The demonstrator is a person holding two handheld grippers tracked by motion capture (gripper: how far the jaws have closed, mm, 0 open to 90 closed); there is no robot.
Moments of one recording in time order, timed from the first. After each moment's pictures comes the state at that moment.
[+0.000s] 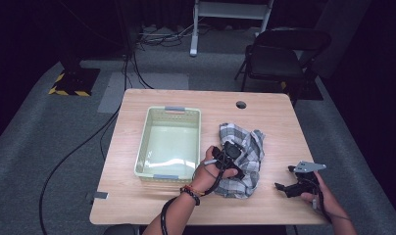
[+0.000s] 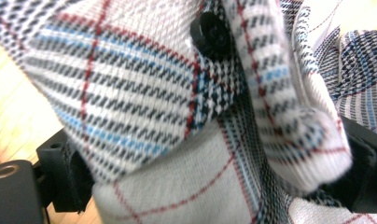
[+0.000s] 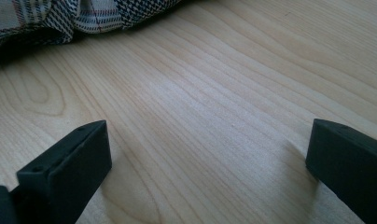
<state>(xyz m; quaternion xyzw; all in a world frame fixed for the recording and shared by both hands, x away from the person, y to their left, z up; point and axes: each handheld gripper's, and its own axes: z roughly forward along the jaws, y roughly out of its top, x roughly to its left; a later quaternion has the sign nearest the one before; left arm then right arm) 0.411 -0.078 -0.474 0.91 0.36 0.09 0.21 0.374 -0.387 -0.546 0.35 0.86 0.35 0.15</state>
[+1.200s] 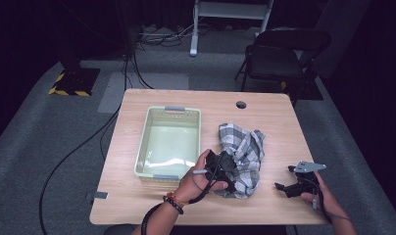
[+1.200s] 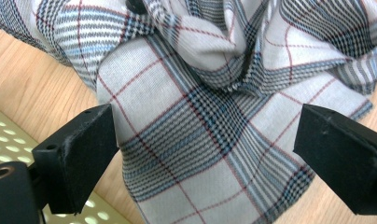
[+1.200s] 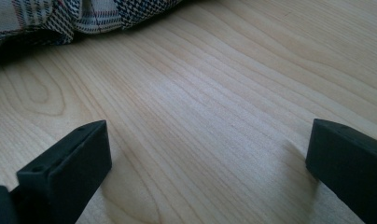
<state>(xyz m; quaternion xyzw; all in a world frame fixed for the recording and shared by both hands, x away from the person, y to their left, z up) 0.360 -0.048 -0.453 0.93 0.24 0.15 0.23 0.374 -0.387 -0.546 0.35 0.86 0.35 0.15</state>
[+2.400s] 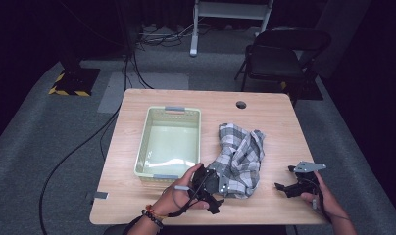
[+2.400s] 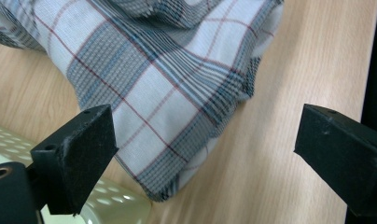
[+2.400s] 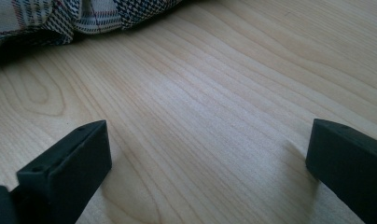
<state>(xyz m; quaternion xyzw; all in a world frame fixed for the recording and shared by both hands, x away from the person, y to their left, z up) 0.308 -0.002 -0.465 0.94 0.13 0.16 0.26 0.374 -0.387 -0.546 0.35 0.85 0.35 0.15</state>
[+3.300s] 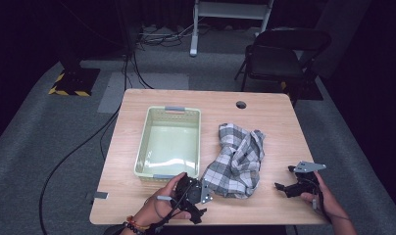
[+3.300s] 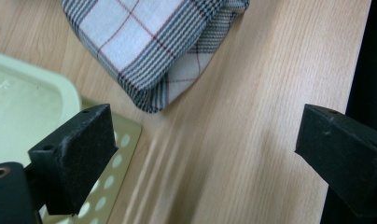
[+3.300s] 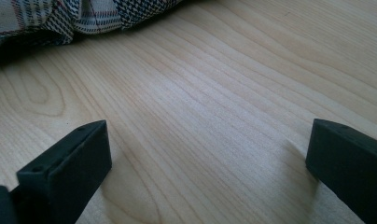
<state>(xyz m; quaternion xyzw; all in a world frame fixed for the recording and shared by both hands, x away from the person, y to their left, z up) 0.288 0.043 -0.483 0.95 0.15 0.16 0.24 0.373 -0.387 -0.546 0.35 0.85 0.35 0.15</state>
